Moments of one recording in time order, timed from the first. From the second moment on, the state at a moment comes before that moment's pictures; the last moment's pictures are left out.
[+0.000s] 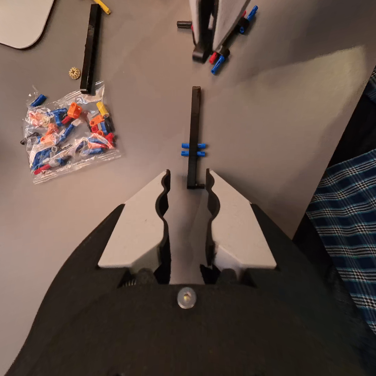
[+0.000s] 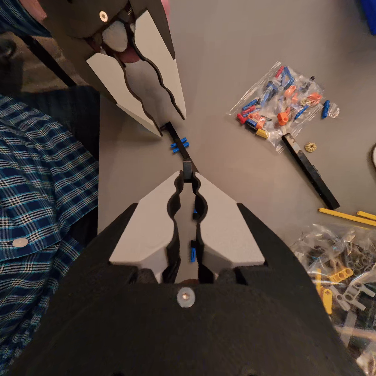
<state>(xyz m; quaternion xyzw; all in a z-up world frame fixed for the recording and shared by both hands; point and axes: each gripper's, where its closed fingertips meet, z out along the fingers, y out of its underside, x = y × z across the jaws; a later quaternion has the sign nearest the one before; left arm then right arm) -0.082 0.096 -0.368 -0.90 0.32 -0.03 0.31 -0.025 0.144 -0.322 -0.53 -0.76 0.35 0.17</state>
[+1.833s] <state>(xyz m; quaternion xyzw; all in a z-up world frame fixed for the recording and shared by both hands) -0.083 0.114 -0.377 -0.86 0.45 -0.07 0.24 -0.070 0.126 -0.375 -0.39 -0.88 0.26 0.07</state>
